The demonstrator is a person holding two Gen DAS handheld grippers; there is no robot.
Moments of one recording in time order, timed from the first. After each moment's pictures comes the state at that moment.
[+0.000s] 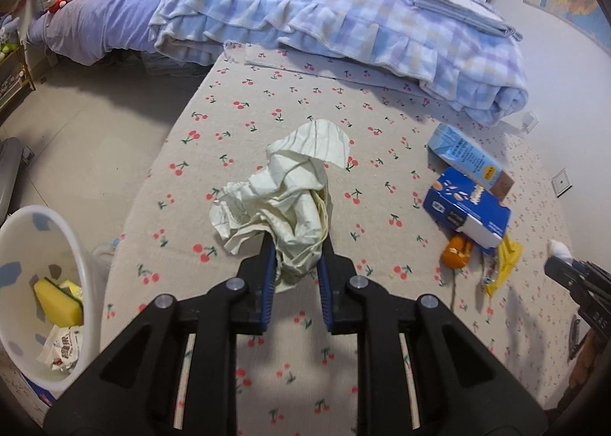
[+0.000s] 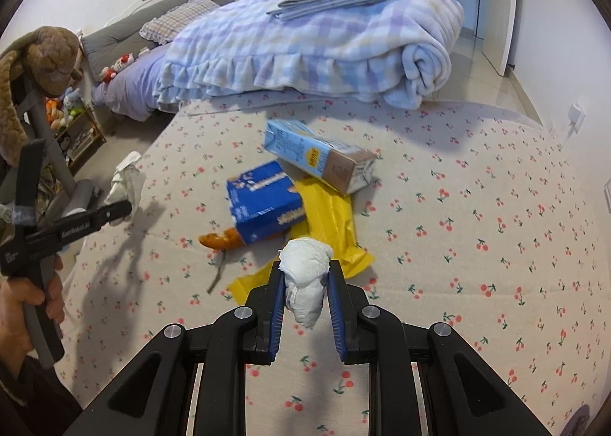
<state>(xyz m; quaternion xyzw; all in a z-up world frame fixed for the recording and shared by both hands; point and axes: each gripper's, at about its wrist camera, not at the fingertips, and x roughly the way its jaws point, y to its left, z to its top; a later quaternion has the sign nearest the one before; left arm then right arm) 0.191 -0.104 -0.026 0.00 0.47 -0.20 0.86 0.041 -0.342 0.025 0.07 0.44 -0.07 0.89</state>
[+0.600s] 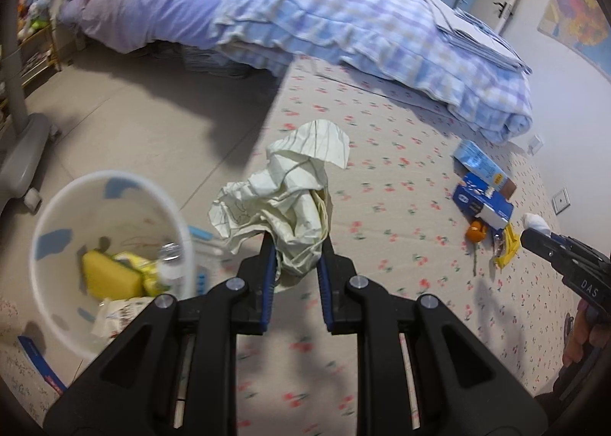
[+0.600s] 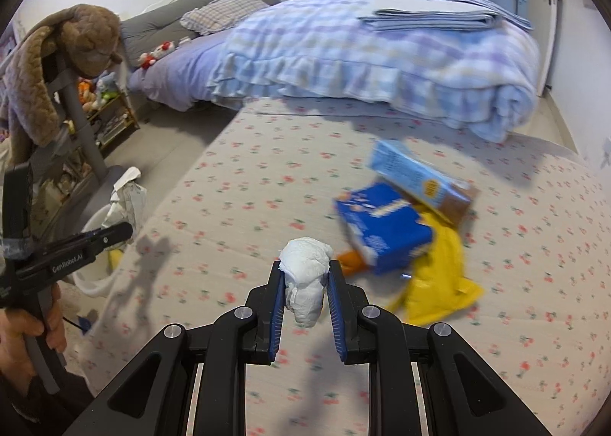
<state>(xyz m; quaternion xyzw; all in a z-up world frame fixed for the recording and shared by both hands) 0.169 -0.005 -0.014 -0.04 0.46 -0.17 0.87 0.083 -0.253 0.034 0.06 0.44 0.00 0.90</state>
